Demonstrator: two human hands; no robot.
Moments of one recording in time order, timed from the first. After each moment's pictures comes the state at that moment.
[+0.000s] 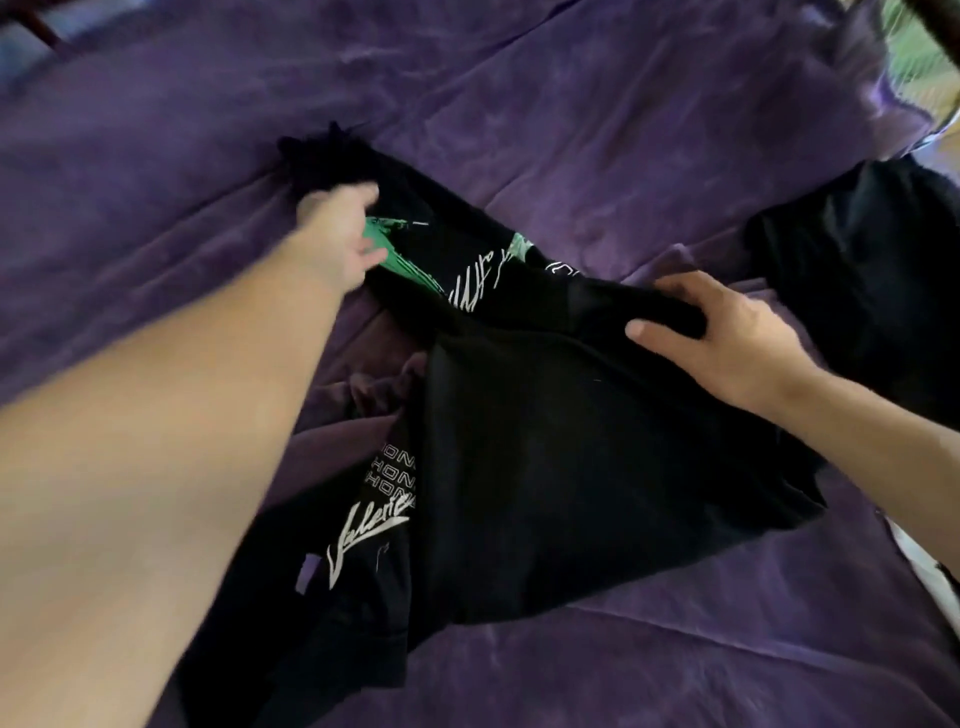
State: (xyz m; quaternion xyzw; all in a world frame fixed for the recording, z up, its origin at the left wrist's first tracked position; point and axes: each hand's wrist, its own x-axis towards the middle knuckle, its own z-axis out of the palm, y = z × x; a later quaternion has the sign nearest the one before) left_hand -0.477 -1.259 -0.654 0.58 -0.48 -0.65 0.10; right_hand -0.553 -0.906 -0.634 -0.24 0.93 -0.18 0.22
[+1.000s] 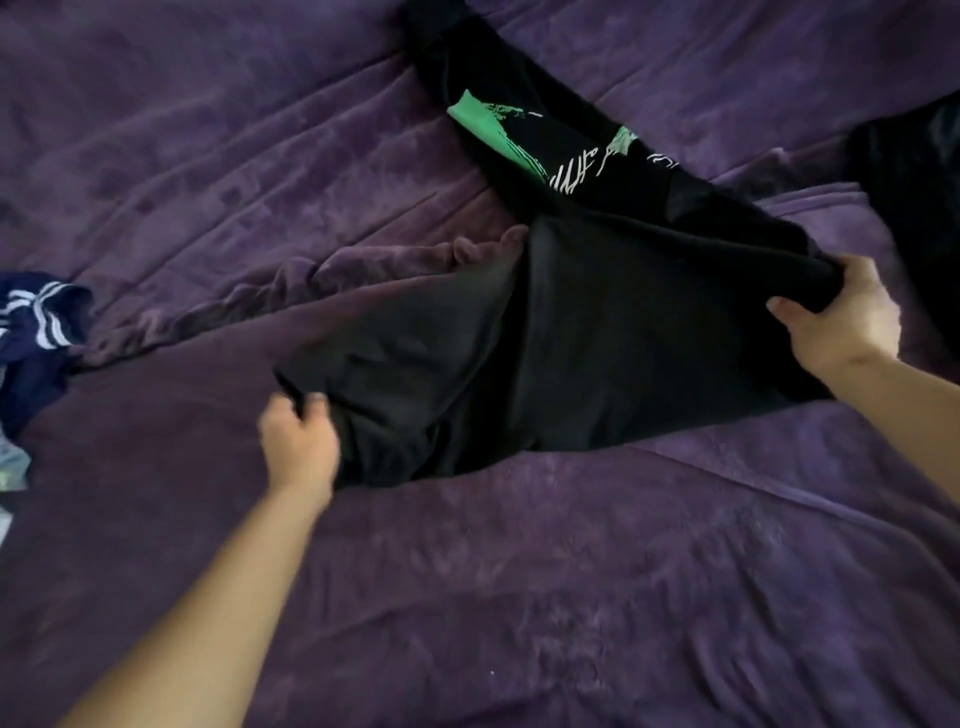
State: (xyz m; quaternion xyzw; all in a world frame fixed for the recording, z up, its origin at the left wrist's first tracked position) left_hand -0.080 -1.117 -0.668 0.68 -0.62 -0.35 0.19; right_hand -0.468 -0.841 -0.647 -0.05 0.96 -0.24 0.16
